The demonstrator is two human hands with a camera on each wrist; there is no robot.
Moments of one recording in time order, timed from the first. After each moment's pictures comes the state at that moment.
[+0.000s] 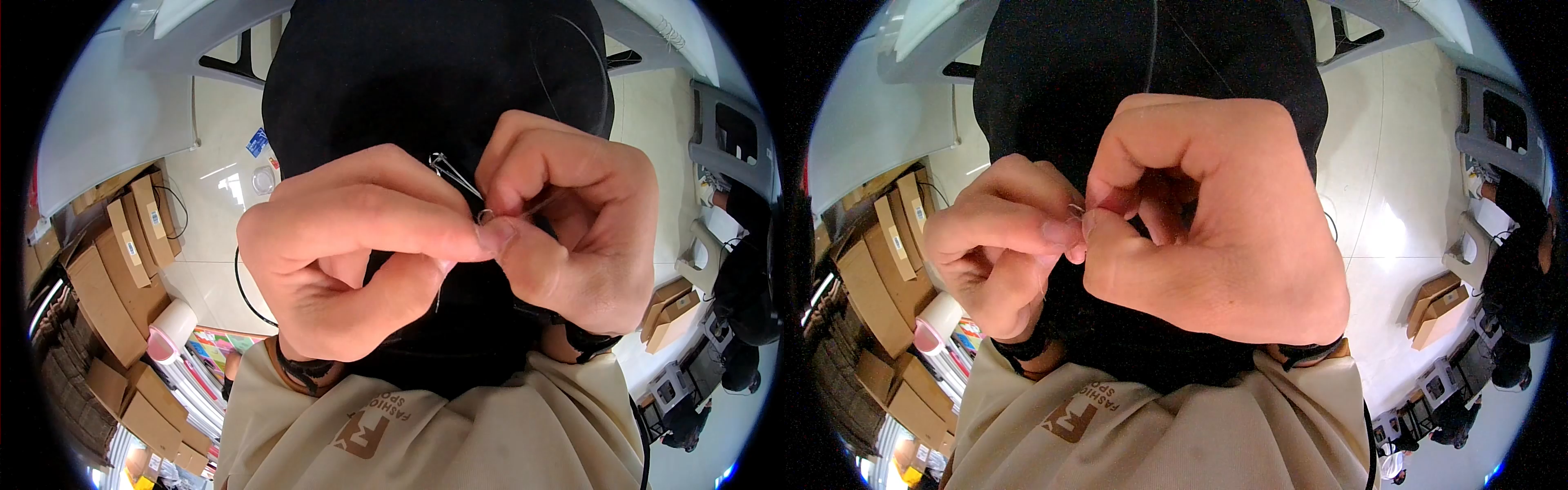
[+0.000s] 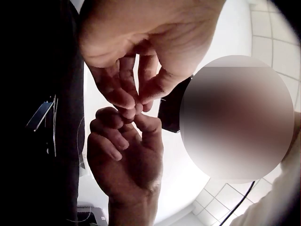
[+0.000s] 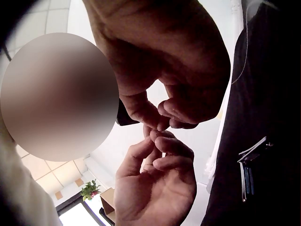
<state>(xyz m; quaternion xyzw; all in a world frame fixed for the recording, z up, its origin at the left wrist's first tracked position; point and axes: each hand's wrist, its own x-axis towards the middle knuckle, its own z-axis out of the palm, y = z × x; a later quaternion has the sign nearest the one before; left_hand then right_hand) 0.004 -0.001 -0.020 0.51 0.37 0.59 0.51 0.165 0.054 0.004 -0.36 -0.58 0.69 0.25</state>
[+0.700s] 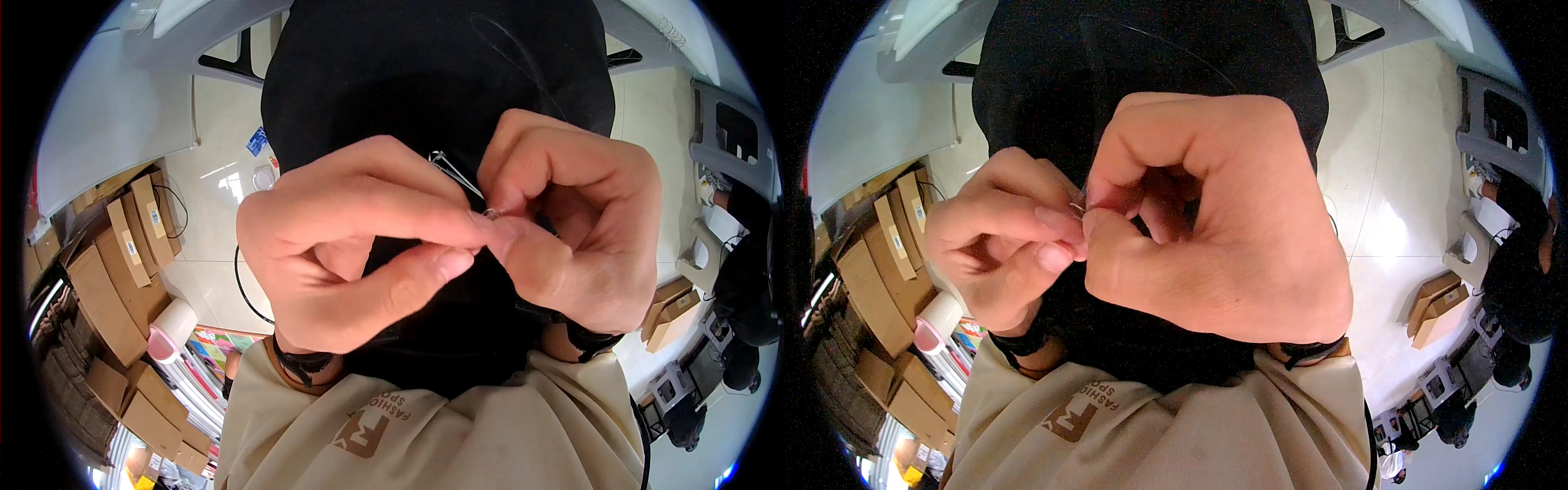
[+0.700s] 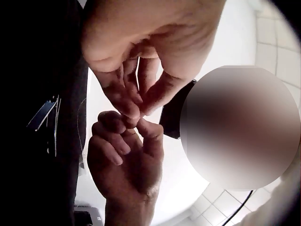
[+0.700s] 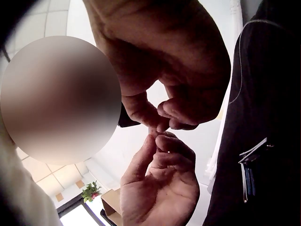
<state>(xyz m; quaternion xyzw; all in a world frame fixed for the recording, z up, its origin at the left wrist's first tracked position) -0.002 0.003 -0.025 0.54 0.34 0.57 0.52 0.167 0.055 0.002 -0.35 -0.58 0.69 0.25</state>
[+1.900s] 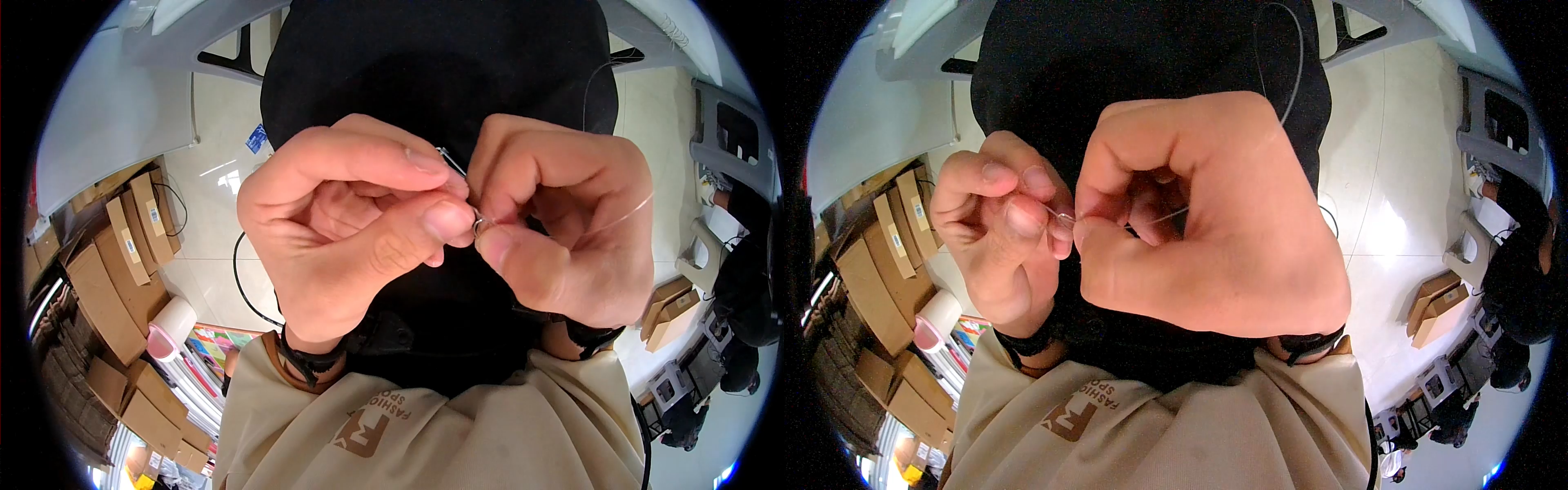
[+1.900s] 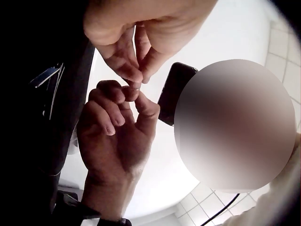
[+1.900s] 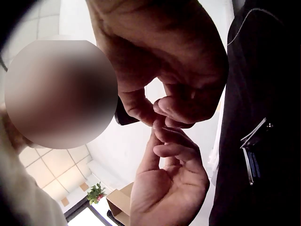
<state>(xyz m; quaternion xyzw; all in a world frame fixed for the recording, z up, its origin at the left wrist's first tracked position) 0.011 -0.004 -0.027 0.39 0.38 0.64 0.55 0.165 0.054 0.002 -0.34 -0.54 0.74 0.22</state>
